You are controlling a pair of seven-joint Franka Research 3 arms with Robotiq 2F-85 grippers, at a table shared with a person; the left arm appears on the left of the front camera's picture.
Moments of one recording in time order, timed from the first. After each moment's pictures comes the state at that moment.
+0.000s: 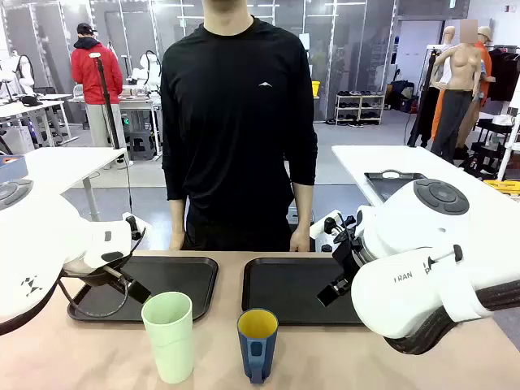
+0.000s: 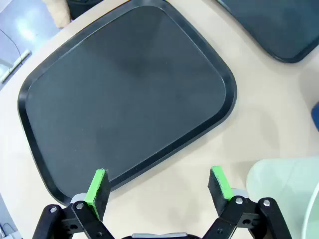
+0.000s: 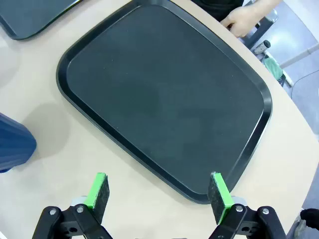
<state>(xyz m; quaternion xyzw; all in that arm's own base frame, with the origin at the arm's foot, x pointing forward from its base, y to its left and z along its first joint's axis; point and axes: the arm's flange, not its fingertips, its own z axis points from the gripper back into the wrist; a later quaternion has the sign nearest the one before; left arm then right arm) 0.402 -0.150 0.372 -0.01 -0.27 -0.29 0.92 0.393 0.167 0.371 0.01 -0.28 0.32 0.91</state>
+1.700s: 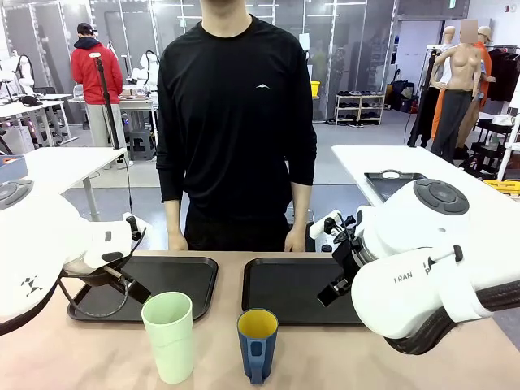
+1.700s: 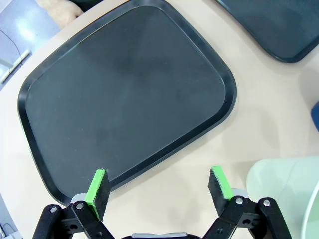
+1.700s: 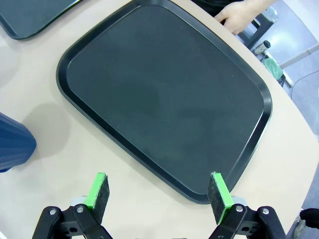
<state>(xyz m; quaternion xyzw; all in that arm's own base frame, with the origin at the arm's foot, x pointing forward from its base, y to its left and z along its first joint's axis) 0.401 -0.151 0.372 -0.01 -0.27 -0.29 0.92 0.393 0.167 0.371 0.01 -0.28 0.32 0.90</state>
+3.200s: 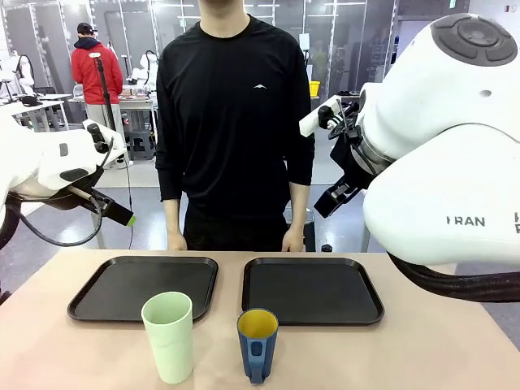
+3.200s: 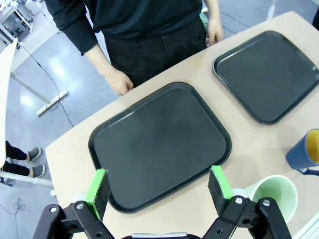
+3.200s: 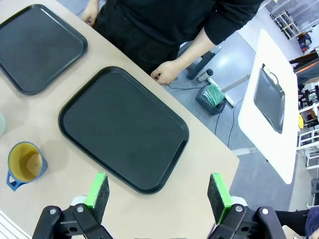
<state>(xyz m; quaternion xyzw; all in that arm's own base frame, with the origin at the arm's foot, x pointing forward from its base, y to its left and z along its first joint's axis) 0.371 -0.143 0.532 0.01 -0.40 -0.27 0.88 0.343 0.202 0.569 -0.09 -0.37 0.31 0.87</state>
